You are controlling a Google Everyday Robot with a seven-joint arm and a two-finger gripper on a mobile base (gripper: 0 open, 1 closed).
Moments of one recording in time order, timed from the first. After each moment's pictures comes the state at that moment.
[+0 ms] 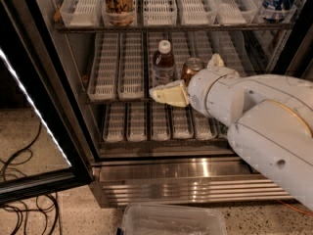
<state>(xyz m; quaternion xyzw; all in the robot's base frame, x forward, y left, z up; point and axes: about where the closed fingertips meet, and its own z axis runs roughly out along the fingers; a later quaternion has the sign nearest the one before) 0.547 -0.070 0.932 -0.26 0.76 0.03 0.59</state>
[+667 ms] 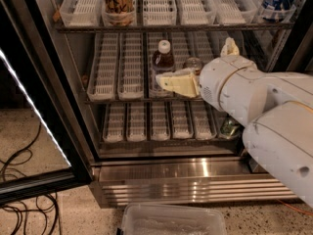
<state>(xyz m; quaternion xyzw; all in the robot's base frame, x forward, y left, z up) 0.540 -0.090 0.976 -0.24 0.73 0.02 0.64</state>
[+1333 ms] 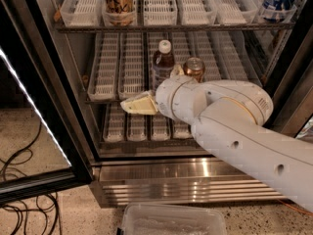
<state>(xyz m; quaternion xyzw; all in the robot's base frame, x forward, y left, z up) 0.567 0.004 0.888 -0.32 0.75 0.09 0.57</state>
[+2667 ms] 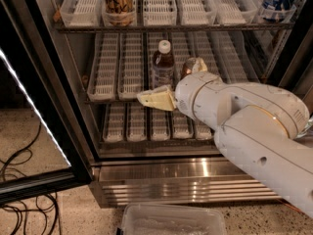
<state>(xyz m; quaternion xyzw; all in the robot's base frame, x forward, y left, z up) 0.555 -0.042 0.918 -0.28 0.74 0.07 0.60</state>
